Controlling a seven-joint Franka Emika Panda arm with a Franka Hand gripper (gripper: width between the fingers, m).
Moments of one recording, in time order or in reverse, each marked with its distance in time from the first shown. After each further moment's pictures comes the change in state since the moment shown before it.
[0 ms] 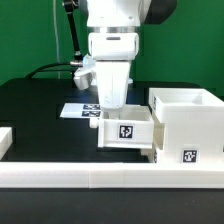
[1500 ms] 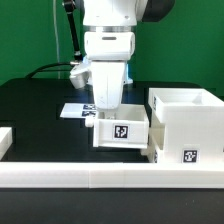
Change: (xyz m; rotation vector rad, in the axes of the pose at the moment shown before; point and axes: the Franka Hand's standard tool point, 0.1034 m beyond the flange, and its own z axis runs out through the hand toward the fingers) arm -0.008 -0.003 -0.001 0.032 -0.008 0.000
